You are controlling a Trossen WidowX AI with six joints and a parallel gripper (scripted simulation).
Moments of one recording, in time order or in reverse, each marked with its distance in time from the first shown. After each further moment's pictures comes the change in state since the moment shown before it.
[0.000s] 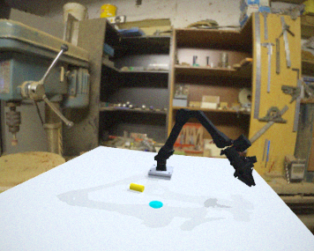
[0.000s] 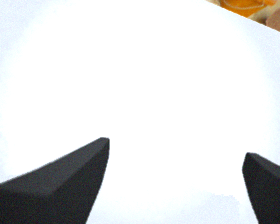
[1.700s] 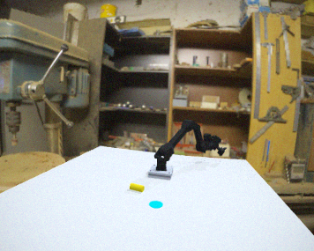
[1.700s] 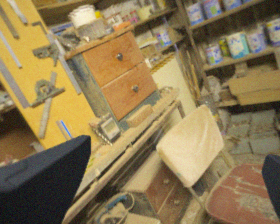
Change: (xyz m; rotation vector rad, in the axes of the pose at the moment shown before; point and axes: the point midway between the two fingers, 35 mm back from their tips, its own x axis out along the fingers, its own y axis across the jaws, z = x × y) arm -0.335 0.589 0.133 0.616 -0.812 1.137
